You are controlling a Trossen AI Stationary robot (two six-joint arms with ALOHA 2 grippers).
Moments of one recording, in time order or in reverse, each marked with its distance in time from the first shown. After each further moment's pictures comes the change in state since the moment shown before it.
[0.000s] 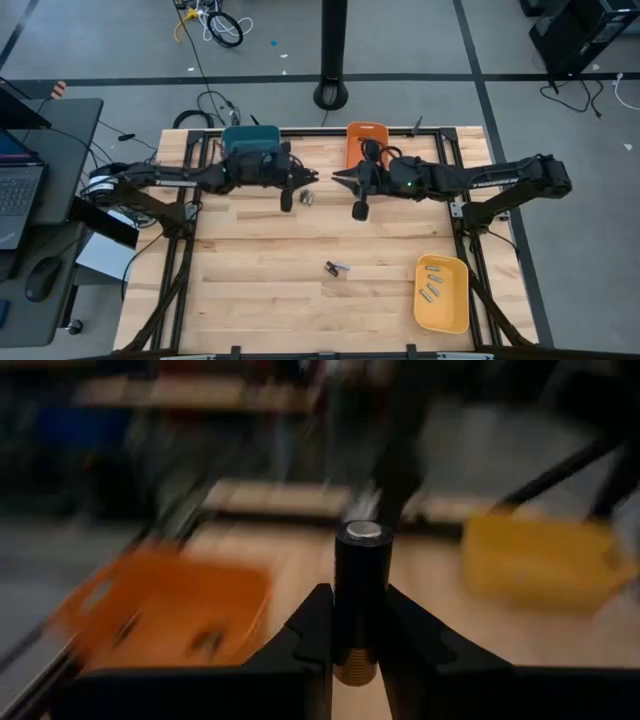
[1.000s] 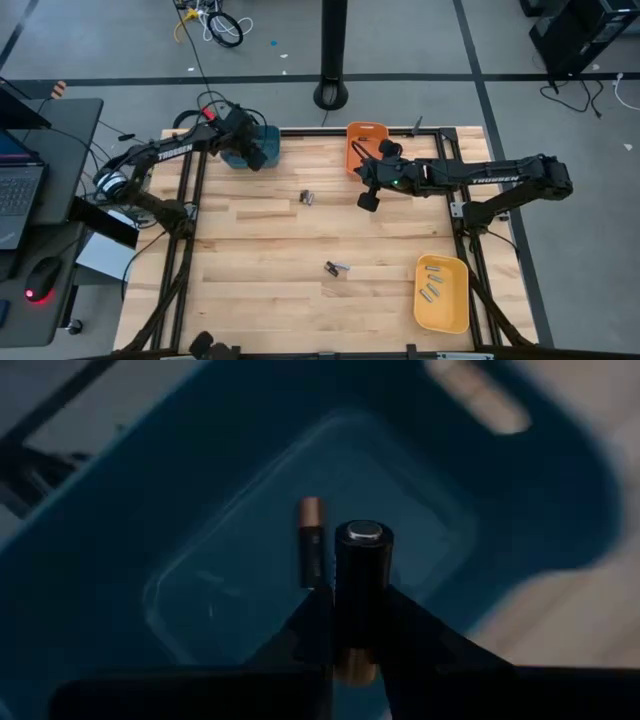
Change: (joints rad) left arm 0.571 0.113 0.109 -0.893 -0.240 0.014; right arm -0.085 -0.008 -0.006 -0.399 0.150 0.133
